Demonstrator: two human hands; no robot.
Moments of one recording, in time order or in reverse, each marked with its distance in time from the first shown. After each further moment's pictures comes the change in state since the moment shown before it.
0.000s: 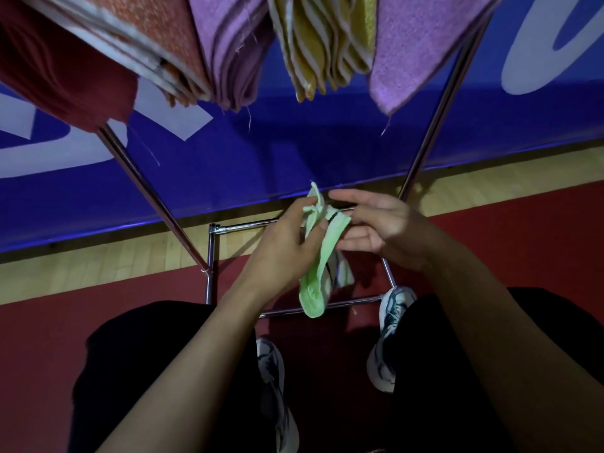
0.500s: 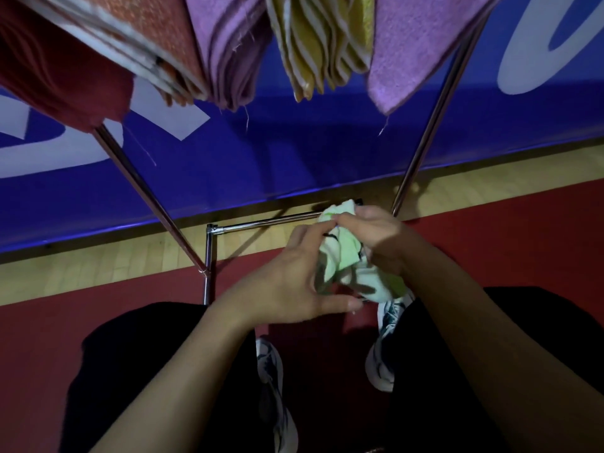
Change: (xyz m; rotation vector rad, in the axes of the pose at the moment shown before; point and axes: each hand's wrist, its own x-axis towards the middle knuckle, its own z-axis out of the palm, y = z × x) left_hand -0.027 0.015 -0.016 0.209 -0.428 0.086; right_hand 0.021 0.023 0.001 -0.394 0.245 0.000
